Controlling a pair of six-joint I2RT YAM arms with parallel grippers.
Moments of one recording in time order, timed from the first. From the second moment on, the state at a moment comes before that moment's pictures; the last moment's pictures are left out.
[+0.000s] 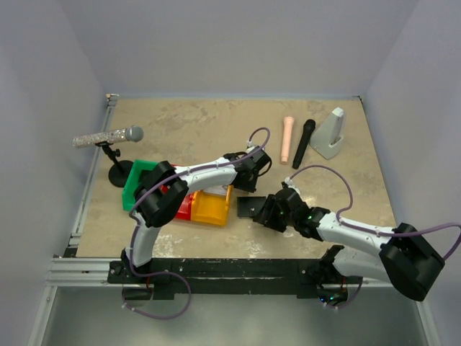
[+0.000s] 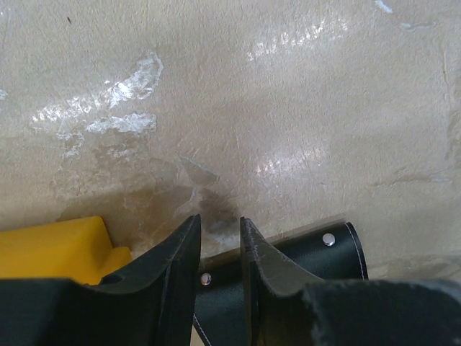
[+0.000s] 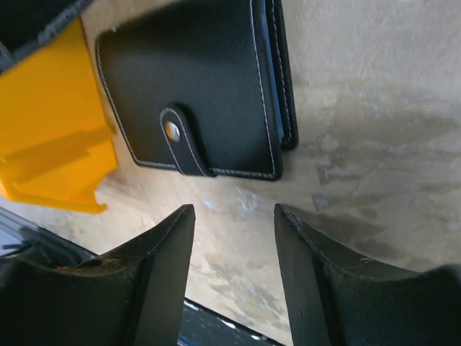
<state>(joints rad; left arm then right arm) -0.90 2.06 1.51 -0.57 -0.23 -0.57 0.80 1.12 0.39 -0.14 0.03 1.08</state>
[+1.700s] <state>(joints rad) -0.96 1.71 1.06 -0.33 -0.06 -0.75 0.54 0.97 0.40 -0.35 -0.07 0.82</state>
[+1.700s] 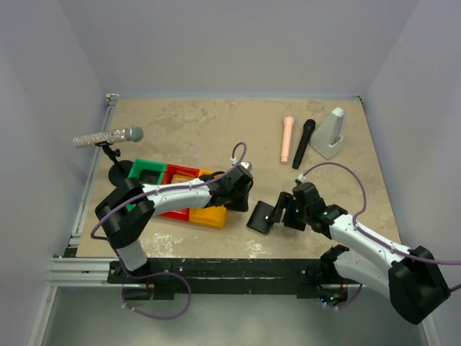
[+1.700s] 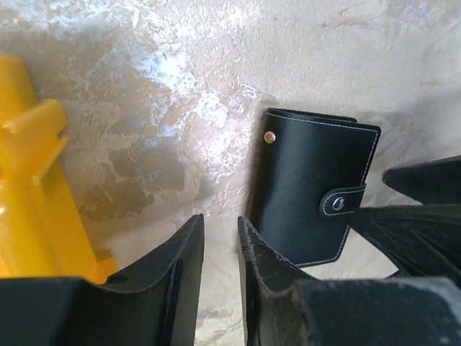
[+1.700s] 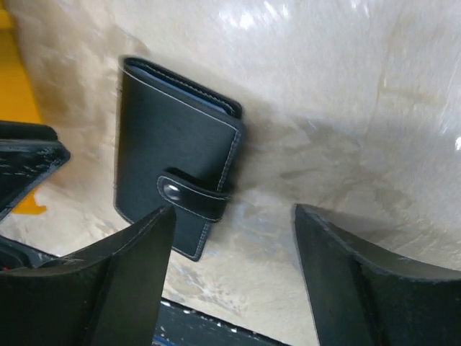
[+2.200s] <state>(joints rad) -0.97 1.76 1.06 -0.28 0.00 -0.76 0.54 1.15 0.37 -0.05 -0.23 0.93</state>
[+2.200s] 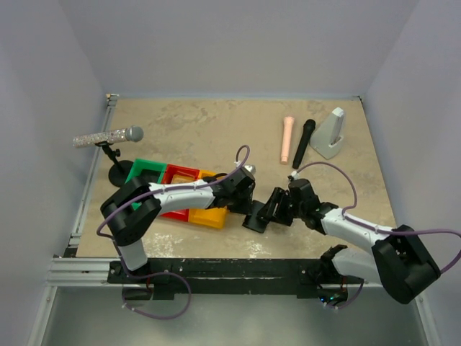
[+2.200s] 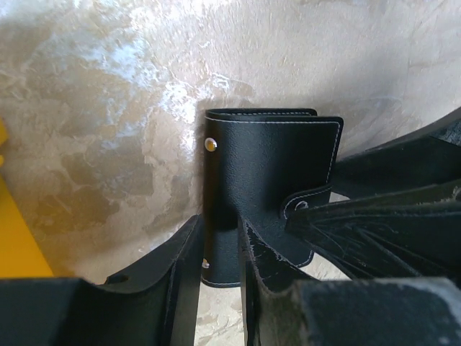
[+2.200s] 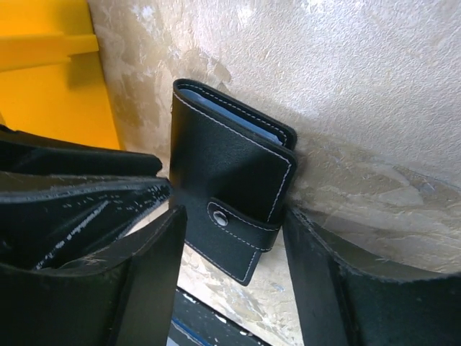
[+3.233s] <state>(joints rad) -0.97 1.77 1.02 -0.21 0.05 -0.78 0.54 1.03 0.31 -0.11 -0.17 0.93</state>
